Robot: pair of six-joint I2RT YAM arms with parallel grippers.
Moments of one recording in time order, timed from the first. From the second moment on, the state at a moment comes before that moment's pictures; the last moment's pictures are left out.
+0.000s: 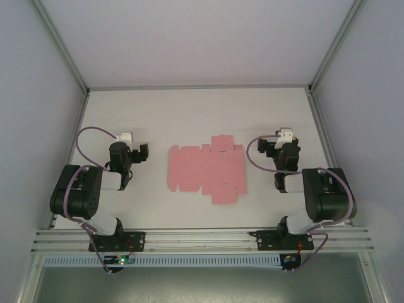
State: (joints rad) left arm -0.01 1.57 0.39 0.72 -0.02 -0.06; right arm 0.00 1.53 0.32 0.94 0.04 0.02
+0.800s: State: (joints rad) left arm -0.09 1.25 0.70 -0.18 0.35 -0.41; right arm 0.35 1.42 0.76 -0.14 -0.28 0.40
